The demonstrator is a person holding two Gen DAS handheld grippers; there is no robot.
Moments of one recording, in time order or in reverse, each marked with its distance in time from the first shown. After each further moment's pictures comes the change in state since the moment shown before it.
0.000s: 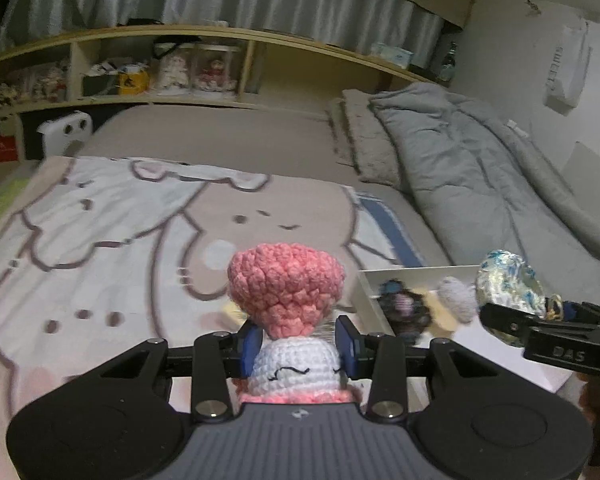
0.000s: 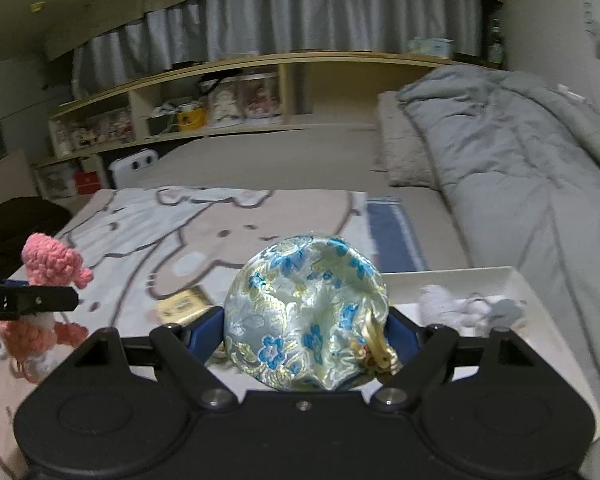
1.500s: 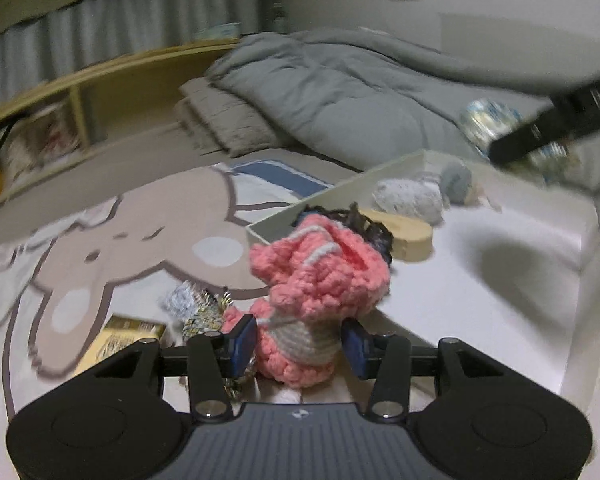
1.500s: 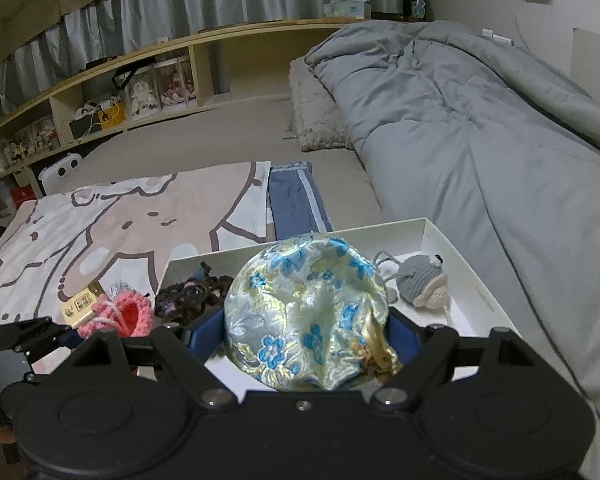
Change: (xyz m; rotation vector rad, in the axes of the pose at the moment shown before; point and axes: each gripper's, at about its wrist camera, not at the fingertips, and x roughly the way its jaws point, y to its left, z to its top) left arm 0.147 -0.047 -0.069 0.546 -0.056 -0.202; right arm 0.033 -0.069 -0.017 0.118 0.081 -0.129
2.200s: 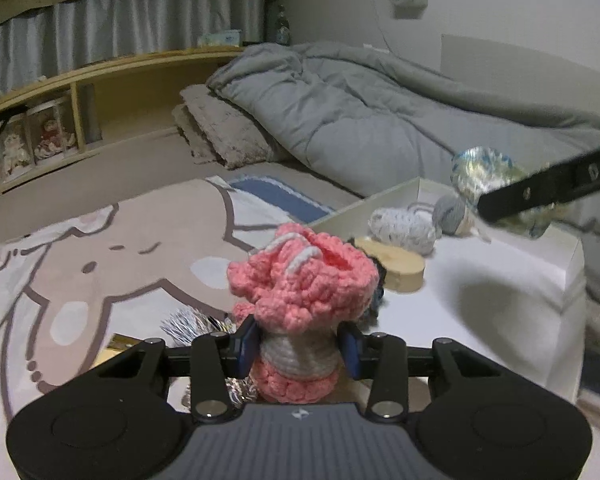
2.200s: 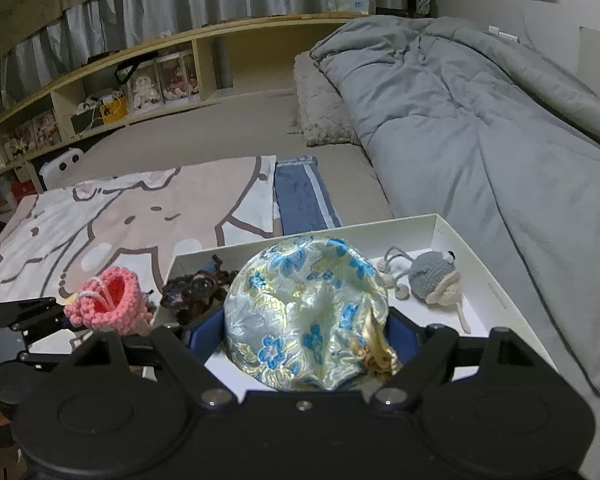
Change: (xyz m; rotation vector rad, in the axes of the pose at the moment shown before) left arm -0.019 0.014 0.022 -0.095 -0.022 -0.036; right arm 0.000 0.006 0.000 0.008 -0.003 0.023
